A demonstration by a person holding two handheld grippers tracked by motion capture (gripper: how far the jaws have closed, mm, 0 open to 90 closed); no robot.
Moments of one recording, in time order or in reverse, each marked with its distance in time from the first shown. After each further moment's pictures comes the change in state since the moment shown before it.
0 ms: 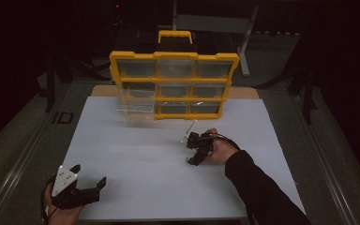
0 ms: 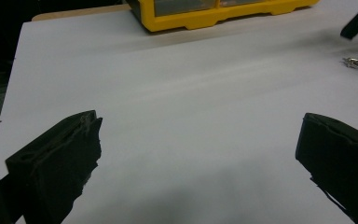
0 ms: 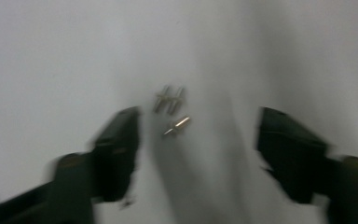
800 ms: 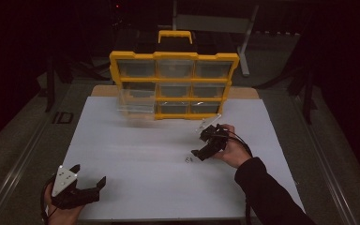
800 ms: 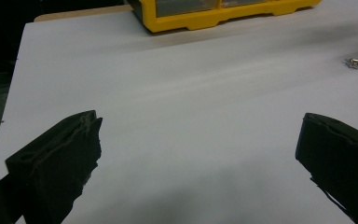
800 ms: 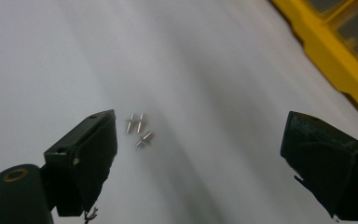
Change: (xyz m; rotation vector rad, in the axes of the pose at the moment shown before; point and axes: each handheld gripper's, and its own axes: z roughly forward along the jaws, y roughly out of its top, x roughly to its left) left arm 0.000 0.000 0.000 -0.002 0.004 0.002; right arm 0.002 -0.025 -0.049 -0.261 -0.158 0.159
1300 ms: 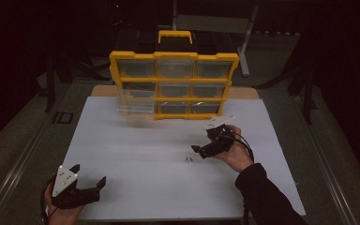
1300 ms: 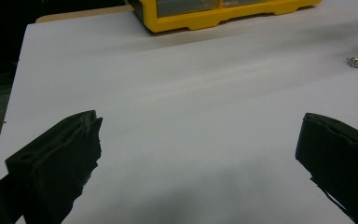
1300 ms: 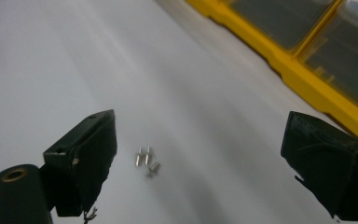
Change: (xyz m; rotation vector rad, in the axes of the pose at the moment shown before) left arm 0.000 0.000 0.000 0.000 0.007 0.003; right arm 0.001 -0.012 -0.020 -0.207 -0.021 0.106
